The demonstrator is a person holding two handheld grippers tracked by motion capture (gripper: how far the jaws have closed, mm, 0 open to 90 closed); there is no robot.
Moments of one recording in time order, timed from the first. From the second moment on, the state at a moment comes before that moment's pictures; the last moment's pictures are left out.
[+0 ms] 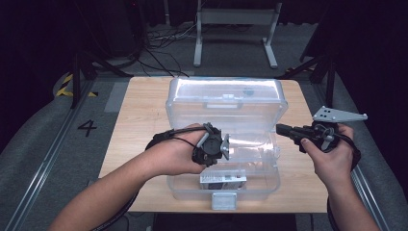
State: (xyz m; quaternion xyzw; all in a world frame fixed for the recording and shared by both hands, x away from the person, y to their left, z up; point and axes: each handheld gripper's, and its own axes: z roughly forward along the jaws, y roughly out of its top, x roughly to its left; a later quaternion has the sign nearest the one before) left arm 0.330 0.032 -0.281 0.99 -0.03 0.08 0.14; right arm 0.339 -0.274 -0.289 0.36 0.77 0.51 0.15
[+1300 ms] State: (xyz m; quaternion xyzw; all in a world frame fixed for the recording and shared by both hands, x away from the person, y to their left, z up) left arm 0.326 0.103 -0.272 0.97 0.05 0.02 0.25; right arm 0.336 -0.277 -0.294 0.37 0.76 0.51 0.15
